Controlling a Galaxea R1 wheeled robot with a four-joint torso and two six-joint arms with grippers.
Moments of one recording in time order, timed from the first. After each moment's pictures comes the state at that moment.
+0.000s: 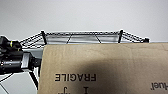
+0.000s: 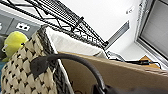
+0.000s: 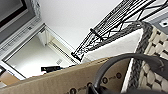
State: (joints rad) left arm -0.42 1.55 -0.47 -0.39 0.40 -0.71; right arm 0.28 1.64 -0.51 0.90 -0.20 0.12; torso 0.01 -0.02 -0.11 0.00
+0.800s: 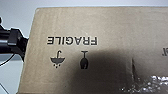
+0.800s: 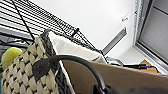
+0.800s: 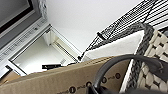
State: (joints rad) left arm -0.67 1.60 -0.59 -0.54 0.51 -0.76; right arm 0.47 1.70 -0.61 0.99 -0.28 0.20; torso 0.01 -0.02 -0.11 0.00
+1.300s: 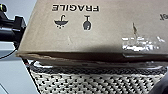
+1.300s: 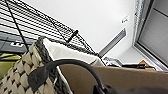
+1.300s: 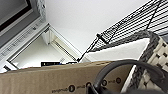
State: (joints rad) left arm -0.71 1.71 -0.70 -0.59 0.54 -0.76; right arm 0.54 1.79 -0.72 0.99 -0.34 0.26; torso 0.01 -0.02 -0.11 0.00
